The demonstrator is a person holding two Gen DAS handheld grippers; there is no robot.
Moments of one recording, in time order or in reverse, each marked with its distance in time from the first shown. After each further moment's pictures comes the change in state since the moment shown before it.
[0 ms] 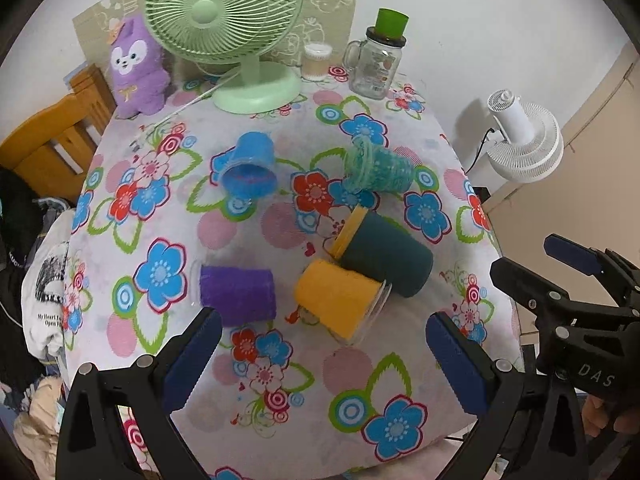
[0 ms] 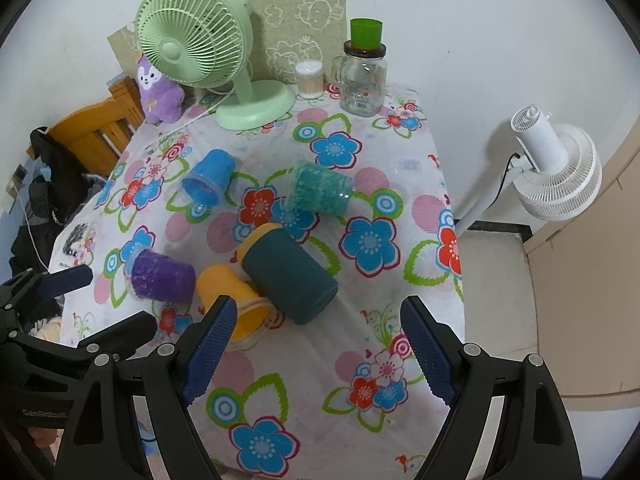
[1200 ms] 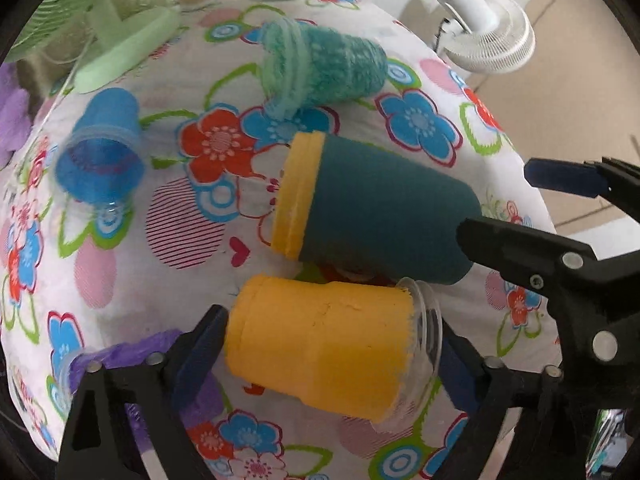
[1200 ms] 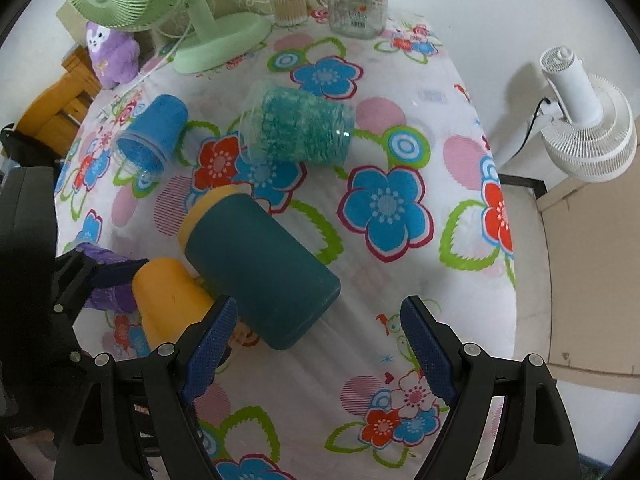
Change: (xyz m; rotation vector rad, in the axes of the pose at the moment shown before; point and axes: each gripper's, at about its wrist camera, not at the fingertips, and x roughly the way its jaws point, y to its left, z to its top) left arm 0.148 -0.022 0.008 0.335 0.219 -0.120; right arm 0.117 -0.009 -0.001 0.067 0.205 0.012
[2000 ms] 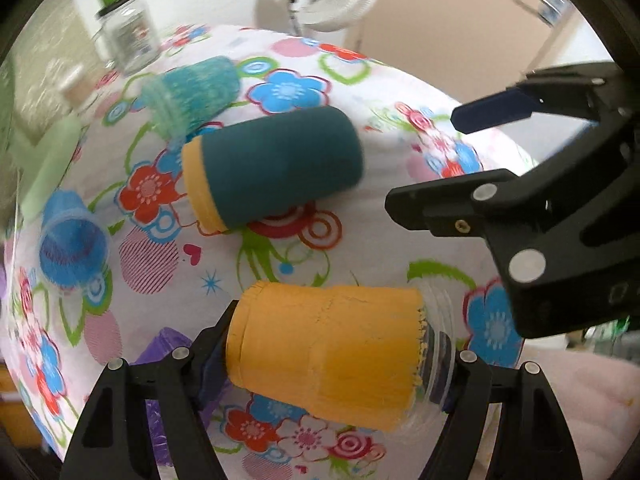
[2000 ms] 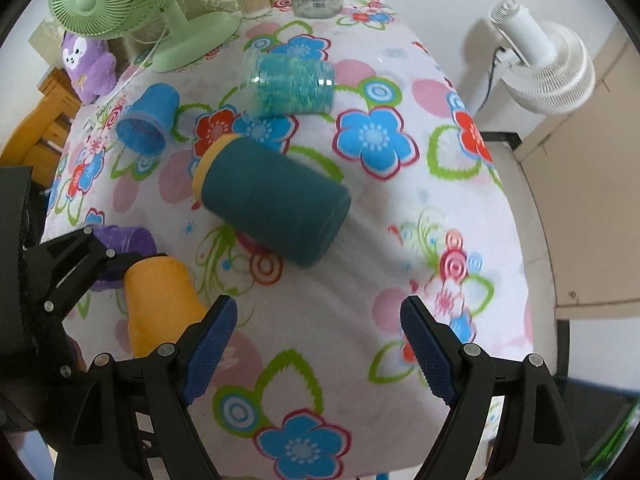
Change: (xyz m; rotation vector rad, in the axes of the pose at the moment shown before) left arm -0.026 -0.022 -0.052 0.549 -0.032 -0.042; right arm -0.020 0.027 -0.064 0.192 0.005 -0.048
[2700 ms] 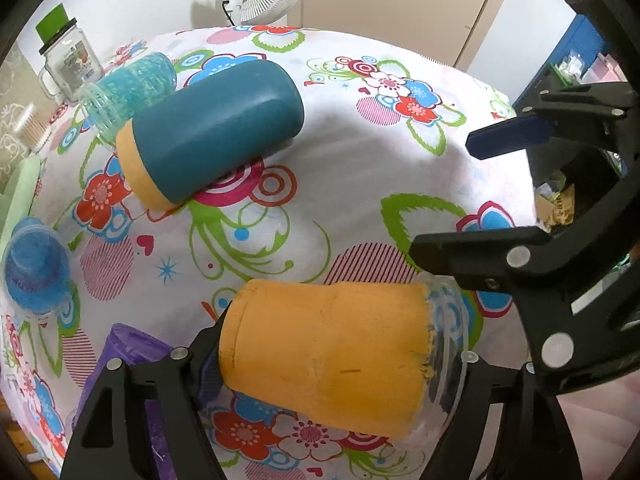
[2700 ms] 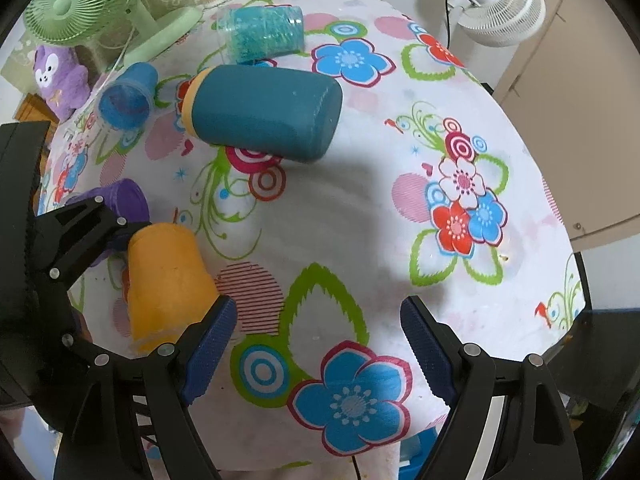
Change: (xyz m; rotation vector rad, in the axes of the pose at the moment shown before) left arm 0.022 -0.016 -0.034 0.195 0.010 -0.043; right arm 0.019 0.012 -0.062 0.177 -0.004 -0.016
